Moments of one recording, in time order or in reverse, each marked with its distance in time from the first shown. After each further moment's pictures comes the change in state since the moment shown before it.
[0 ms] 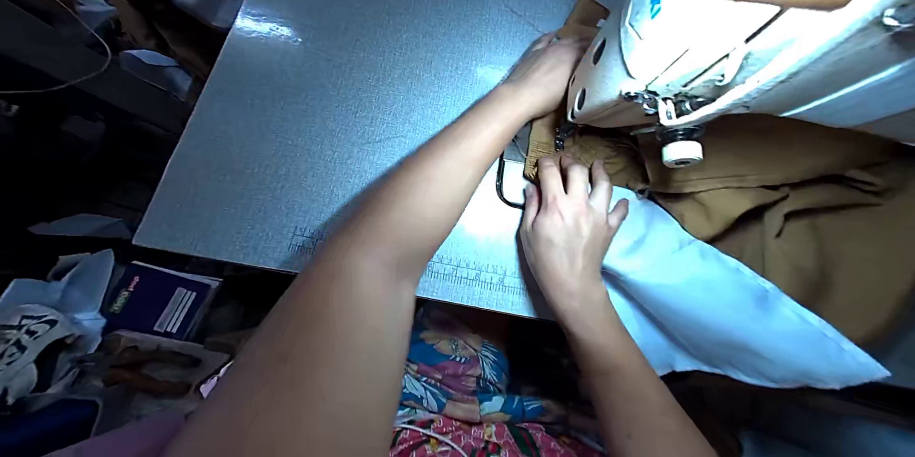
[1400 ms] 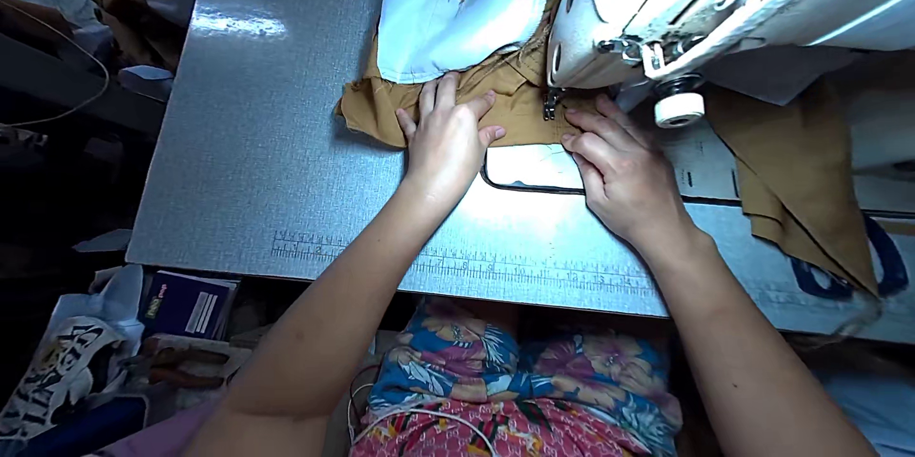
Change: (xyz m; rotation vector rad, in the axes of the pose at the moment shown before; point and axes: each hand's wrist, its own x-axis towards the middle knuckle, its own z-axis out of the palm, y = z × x) left_hand -0.122 0.041 -0.012 0.096 -0.029 -0.597; right_hand 0.035 0.100 0.004 0.273 -0.043 -0.405
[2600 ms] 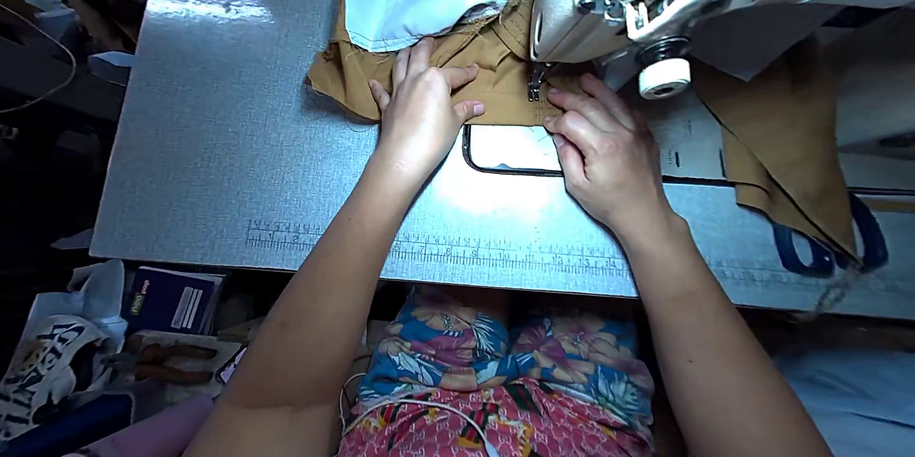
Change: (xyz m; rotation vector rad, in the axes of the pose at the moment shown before) left_hand 0.010 -0.005 -0.006 -0.068 -0.016 -0.015; right_hand 0.000 -0.007 0.002 -0.007 0.048 0.022
